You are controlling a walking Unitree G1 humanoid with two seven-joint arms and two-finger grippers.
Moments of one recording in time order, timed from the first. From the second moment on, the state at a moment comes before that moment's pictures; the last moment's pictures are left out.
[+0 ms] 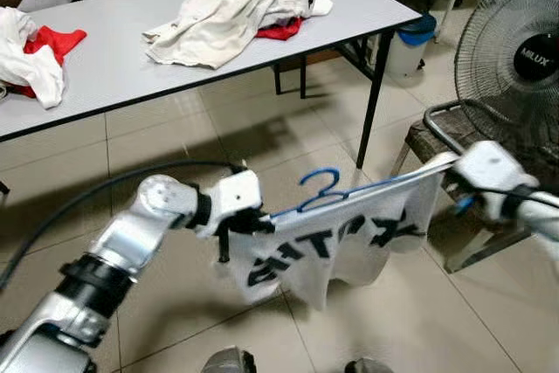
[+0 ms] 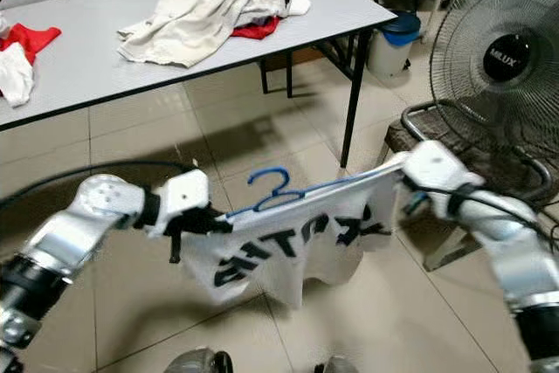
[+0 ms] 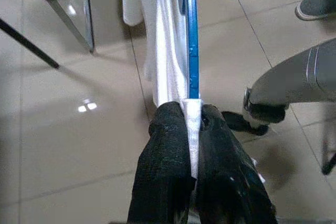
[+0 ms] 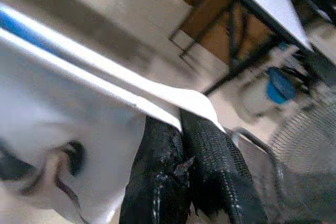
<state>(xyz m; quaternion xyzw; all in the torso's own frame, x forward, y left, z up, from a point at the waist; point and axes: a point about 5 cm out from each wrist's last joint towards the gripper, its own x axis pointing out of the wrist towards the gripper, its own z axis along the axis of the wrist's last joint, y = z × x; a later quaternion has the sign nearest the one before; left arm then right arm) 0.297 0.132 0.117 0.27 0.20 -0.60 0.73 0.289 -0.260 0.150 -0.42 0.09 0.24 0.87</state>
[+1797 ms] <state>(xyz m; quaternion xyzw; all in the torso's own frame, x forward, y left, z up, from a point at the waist) 0.301 0.128 0.105 0.28 0.25 -0.59 0.72 0.273 -0.239 0.159 -0.52 0.18 0.34 0.76</state>
